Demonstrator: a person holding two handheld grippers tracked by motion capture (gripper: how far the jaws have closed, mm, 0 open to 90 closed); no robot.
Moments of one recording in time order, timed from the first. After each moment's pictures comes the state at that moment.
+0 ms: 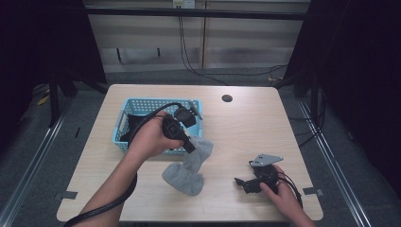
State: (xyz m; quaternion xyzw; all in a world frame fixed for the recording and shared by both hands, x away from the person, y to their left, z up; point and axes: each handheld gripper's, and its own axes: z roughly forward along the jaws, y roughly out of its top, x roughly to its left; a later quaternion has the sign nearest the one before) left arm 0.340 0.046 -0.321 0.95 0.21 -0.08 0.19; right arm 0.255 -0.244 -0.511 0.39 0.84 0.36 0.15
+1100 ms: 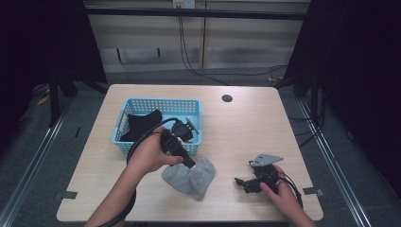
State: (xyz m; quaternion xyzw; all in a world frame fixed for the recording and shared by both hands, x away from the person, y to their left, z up) left arm 0.325 0.066 -0.363 0.95 0.24 -0.05 0.20; right arm 0.255 -0.244 -0.511 0.39 0.84 0.36 0.15
